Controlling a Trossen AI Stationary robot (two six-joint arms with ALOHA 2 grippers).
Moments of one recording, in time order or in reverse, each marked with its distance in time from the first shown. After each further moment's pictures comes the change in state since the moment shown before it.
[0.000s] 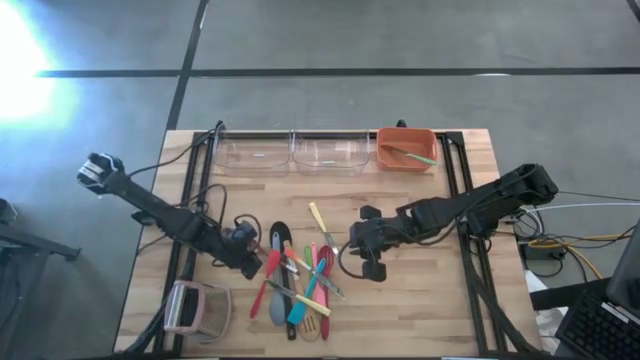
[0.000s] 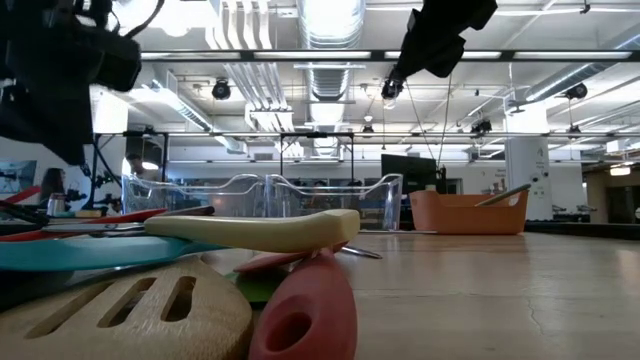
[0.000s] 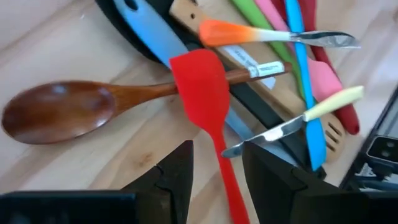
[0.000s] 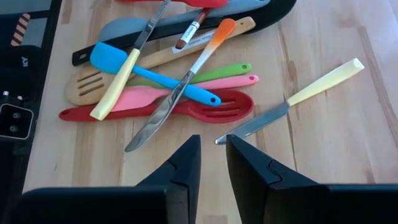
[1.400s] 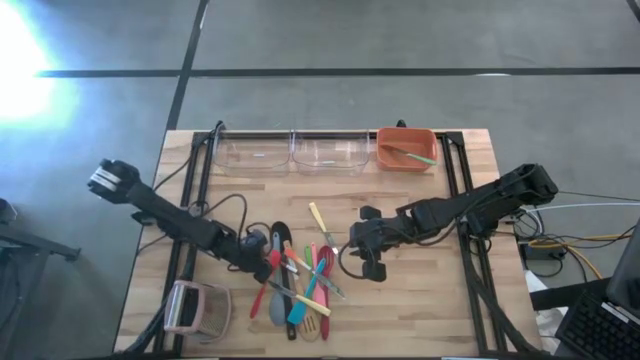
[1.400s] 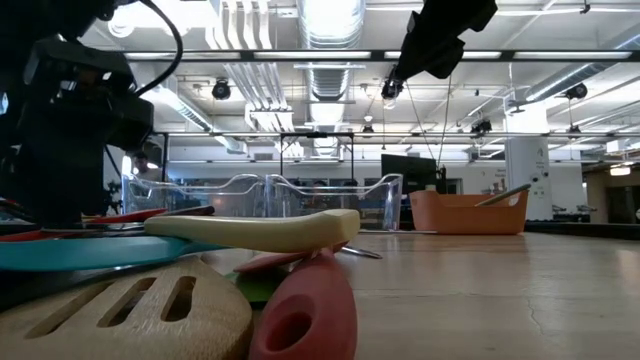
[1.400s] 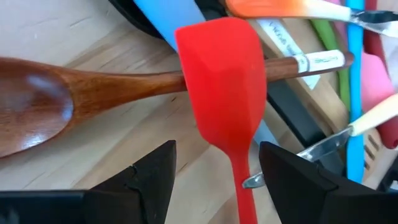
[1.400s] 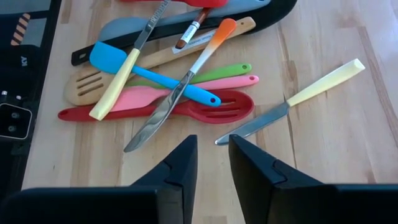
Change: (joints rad) left arm 0.040 0.215 -0.098 0.301 0.082 -0.033; right arm 0.000 0.000 -0.008 0.011 0.001 -0.004
